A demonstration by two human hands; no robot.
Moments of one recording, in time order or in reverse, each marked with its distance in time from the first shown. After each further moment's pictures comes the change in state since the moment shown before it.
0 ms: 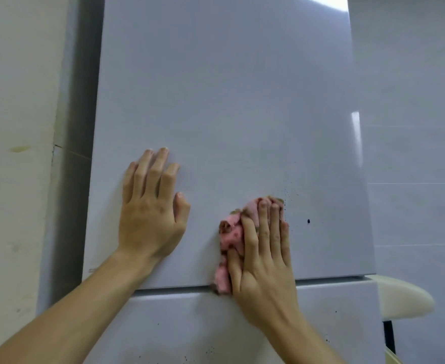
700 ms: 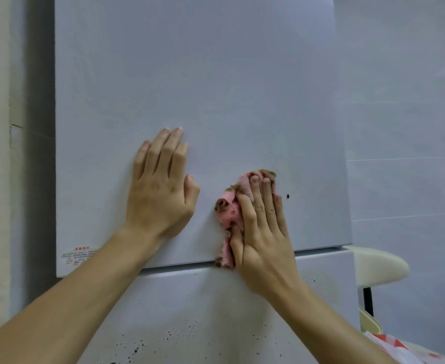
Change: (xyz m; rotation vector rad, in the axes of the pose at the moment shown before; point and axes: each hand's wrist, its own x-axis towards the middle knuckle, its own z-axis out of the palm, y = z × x) left_hand 0.008 0.037 0.018 -0.015 -0.005 0.139; right_hand 0.000 0.036 -0.006 0.030 0.000 -0.064
